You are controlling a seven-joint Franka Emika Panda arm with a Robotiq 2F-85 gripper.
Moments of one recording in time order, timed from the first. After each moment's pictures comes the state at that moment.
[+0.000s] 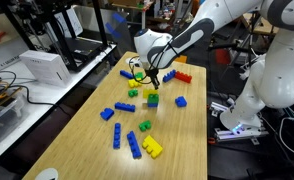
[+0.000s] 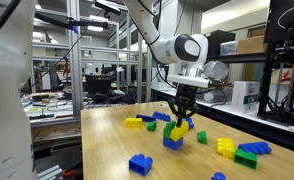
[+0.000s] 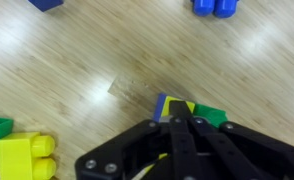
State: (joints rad) arm -0.07 0.22 -0.03 -2.12 -0.06 2.08 -0.59
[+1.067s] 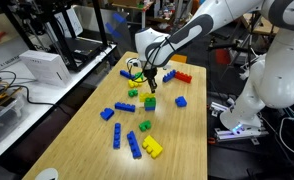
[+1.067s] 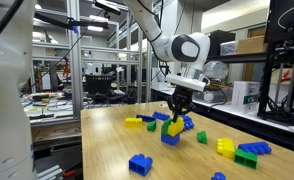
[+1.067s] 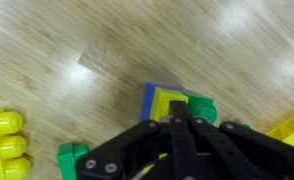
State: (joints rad) arm -0.08 0.21 -0.02 -2.12 0.12 2.12 -0.67
